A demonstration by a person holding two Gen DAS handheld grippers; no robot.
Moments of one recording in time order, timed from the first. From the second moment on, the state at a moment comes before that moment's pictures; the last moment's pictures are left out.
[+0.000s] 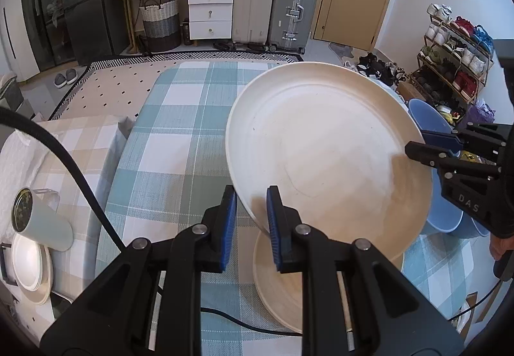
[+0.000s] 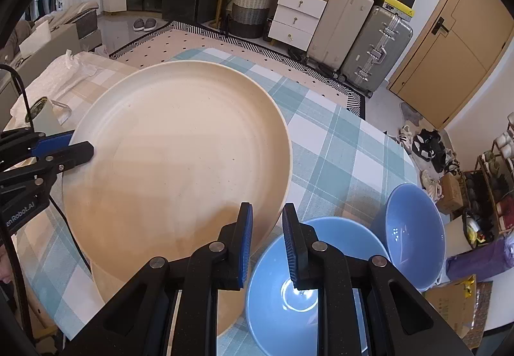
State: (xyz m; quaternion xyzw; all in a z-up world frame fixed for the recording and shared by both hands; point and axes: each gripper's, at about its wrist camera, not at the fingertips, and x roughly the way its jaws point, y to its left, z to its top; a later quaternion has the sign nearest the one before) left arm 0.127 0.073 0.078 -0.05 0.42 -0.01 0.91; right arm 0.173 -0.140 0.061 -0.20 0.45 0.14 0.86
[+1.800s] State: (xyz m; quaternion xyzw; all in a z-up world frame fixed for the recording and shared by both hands) left arm 0.070 0.071 0.016 -0.02 0.45 -0.02 0.89; right arm 0.096 -0.148 0.017 -0.15 0.45 0.17 0.86
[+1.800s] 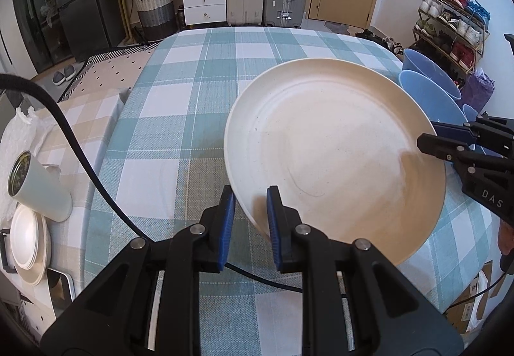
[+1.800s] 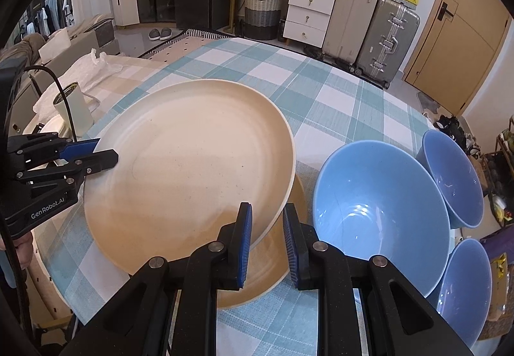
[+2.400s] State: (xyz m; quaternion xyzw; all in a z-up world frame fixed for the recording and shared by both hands) left arm 0.074 0.061 -0.008 0.00 0.45 -0.03 0.89; right arm 0.084 -0.154 -0.003 -0.15 0.44 0.15 0.87
